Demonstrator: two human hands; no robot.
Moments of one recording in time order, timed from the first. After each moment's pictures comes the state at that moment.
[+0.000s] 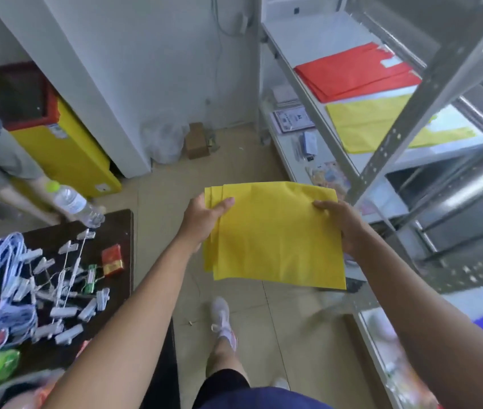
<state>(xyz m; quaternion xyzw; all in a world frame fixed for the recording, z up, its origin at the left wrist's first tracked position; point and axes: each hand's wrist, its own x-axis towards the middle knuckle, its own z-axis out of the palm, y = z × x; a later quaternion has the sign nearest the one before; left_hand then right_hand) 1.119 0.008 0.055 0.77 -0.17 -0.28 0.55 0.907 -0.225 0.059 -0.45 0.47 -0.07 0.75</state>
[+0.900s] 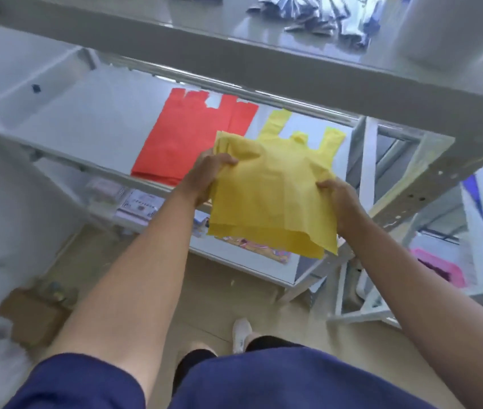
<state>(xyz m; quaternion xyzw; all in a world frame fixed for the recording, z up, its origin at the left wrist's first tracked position) 1.356 -0.598 0.071 0.48 -0.45 -0.66 0.36 1.084 -0.496 0.073 -0.21 0.63 -0.51 0.55</state>
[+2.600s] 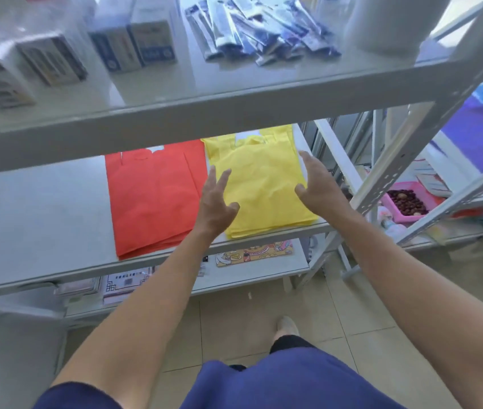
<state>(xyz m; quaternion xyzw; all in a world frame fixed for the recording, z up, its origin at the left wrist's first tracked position) 1.357 -0.665 0.022 0.39 -0.84 -0.34 0.16 1.149 -0.514 0.071 -0.43 0.84 -0.29 0.15</state>
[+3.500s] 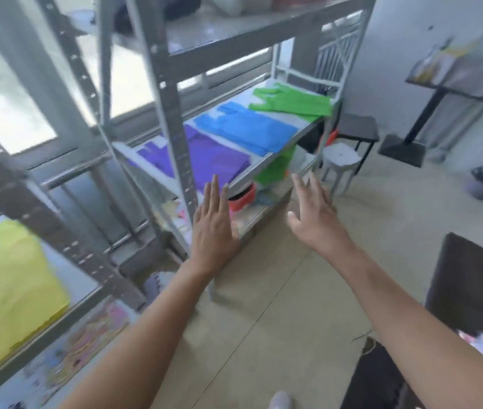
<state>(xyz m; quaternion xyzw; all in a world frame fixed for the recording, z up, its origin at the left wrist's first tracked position) 0.988 -0.199 0.113 0.04 -0.97 -0.19 0.15 0.930 0.024 0.157 -0.13 0.97 -0.21 -0.04</state>
